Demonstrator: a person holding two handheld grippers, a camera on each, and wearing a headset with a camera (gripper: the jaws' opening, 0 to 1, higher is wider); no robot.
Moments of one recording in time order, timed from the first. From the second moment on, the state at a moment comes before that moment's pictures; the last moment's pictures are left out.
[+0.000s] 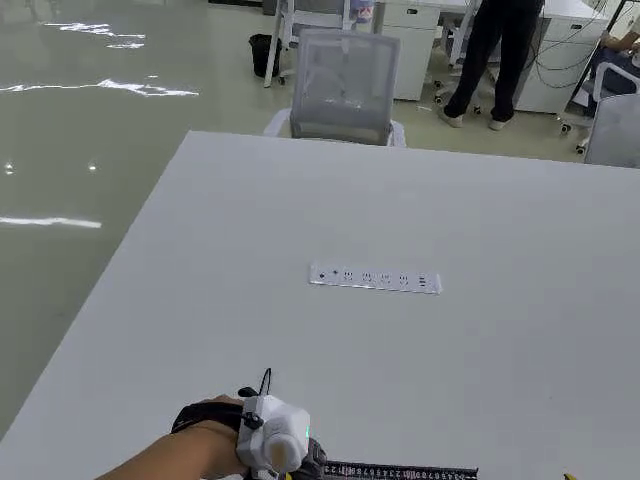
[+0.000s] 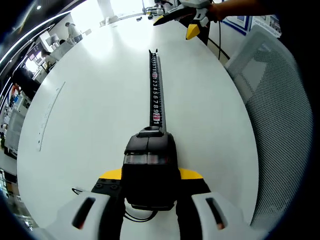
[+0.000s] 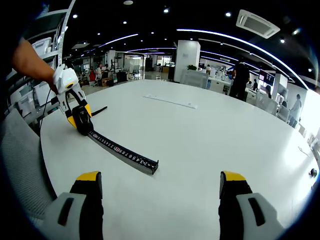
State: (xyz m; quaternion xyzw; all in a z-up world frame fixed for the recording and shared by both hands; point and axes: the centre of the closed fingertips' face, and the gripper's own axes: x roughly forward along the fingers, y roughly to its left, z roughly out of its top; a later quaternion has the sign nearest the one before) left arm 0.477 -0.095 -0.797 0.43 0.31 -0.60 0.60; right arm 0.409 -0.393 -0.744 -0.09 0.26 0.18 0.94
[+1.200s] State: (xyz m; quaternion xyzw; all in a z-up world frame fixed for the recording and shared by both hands) left arm 0.483 0.024 -0.720 0.10 0.30 -0.42 0.85; right arm 0.393 -0.377 -0.740 -0.10 0.29 0.20 0.93
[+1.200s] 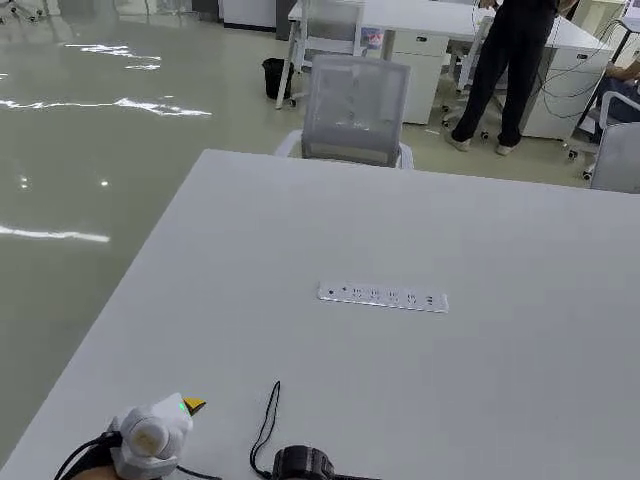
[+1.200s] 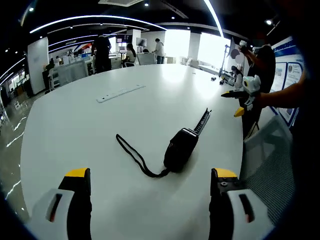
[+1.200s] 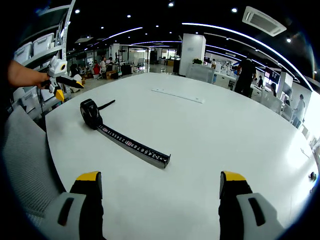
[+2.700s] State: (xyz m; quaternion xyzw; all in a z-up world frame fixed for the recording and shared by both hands) left arm 0.415 0.100 -0.722 0.02 0.29 -0.33 0.90; right arm 0.353 -0.378 -0.748 -0.08 0.32 0.18 0.93
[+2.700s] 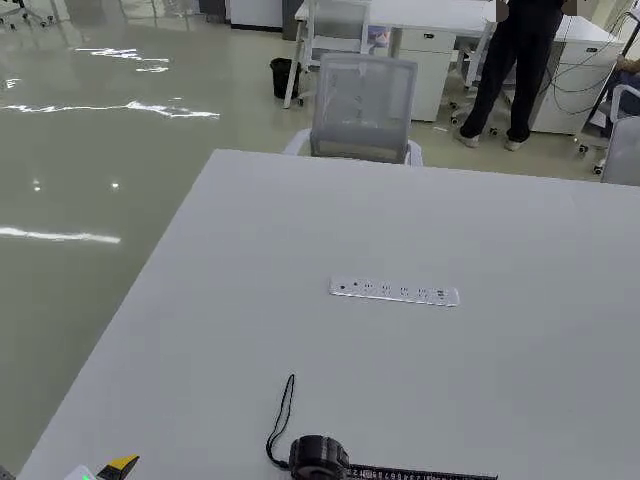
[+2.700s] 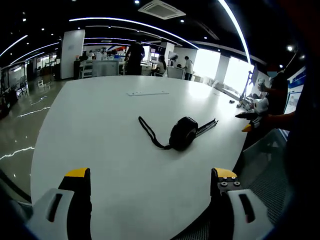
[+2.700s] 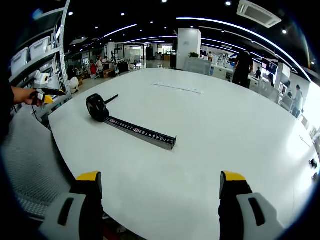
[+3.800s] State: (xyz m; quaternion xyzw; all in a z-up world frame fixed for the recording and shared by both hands) left arm 0.425 0.034 -0.697 0.01 0.31 -0.30 0.91; right arm 0.359 -0.386 -0.752 -0.10 0.32 0.20 0.92
